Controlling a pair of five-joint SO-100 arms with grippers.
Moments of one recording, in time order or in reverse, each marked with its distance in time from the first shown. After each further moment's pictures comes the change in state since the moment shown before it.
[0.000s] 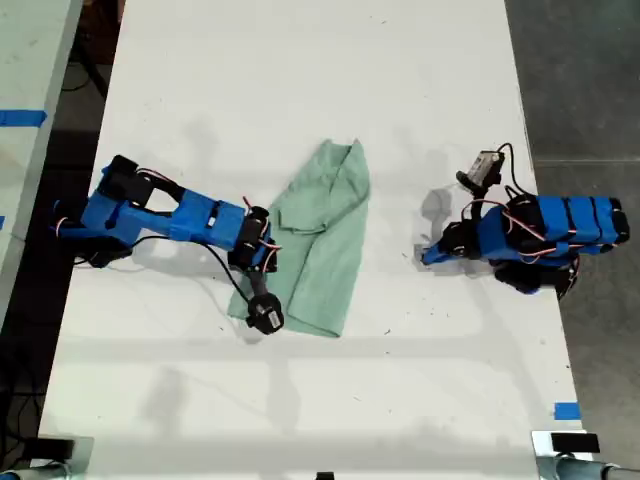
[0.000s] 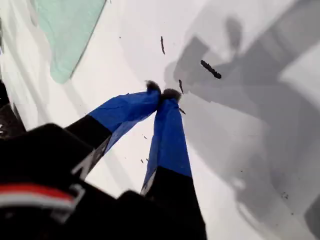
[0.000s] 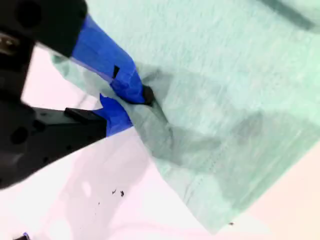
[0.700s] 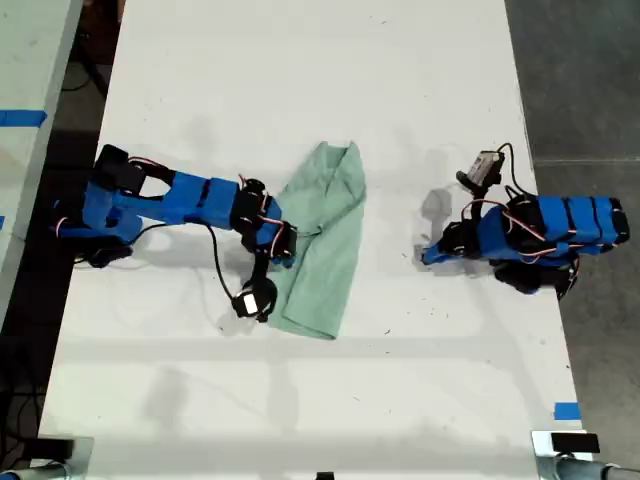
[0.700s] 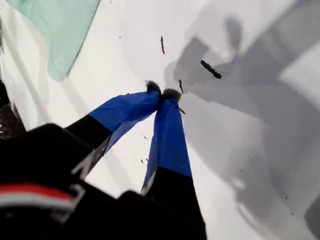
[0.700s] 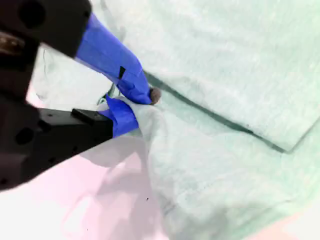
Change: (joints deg) arm 0 -4.0 6.1 -6.7 -9.3 21.4; arm 1 0.0 0.0 0.0 0.0 0.0
